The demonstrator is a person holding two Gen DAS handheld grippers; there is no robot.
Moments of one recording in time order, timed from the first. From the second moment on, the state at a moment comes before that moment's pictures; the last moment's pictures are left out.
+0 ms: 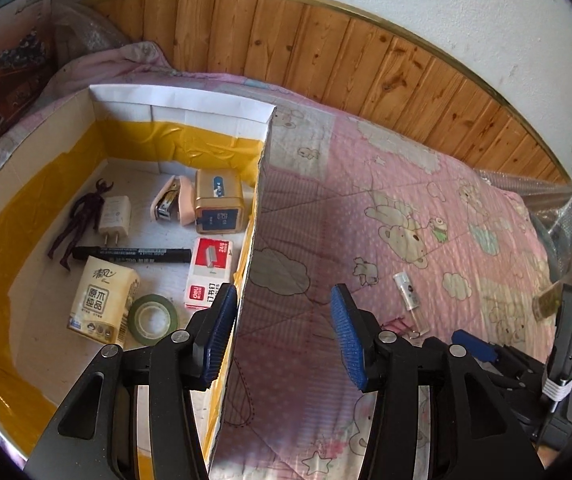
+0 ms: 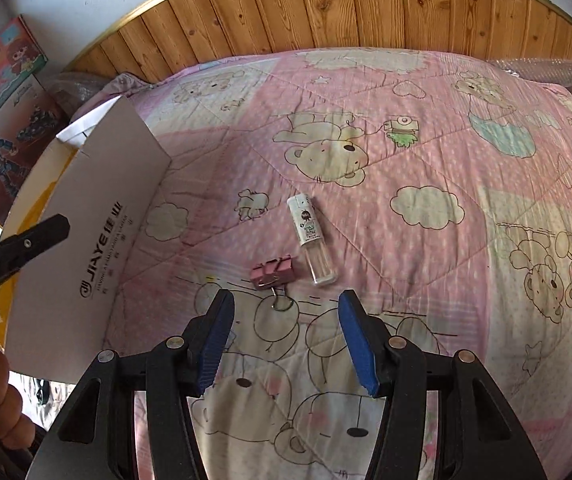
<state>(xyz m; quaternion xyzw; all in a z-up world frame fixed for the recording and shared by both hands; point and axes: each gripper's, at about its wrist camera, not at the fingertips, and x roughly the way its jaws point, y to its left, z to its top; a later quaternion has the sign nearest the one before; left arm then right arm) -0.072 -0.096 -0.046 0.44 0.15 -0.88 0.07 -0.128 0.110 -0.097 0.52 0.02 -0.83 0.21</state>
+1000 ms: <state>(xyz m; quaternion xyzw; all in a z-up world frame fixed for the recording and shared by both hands) -0.133 0.012 -0.133 0.48 0.13 -0.86 -0.10 -0.203 0.133 -0.133 0.53 0.03 -0.82 0.21</state>
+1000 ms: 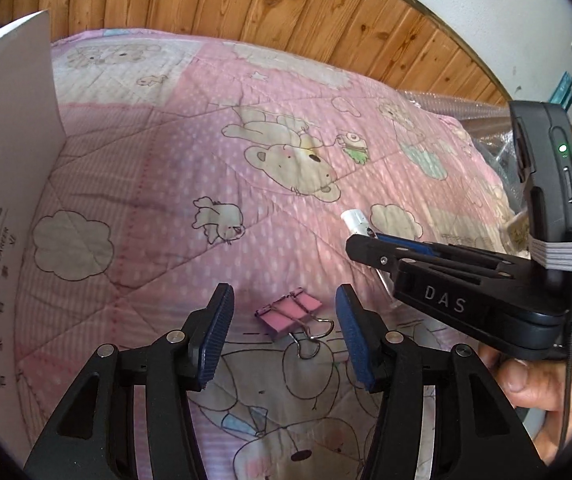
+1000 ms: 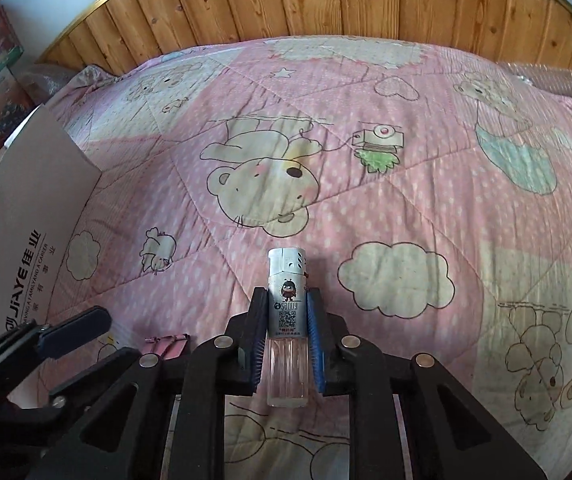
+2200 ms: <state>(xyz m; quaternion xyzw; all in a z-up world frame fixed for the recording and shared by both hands) -0.113 0.021 -0.137 0.48 0.08 -0.87 -0.03 -0.185 0.126 -0.111 0.53 0.00 -0.81 0.26</state>
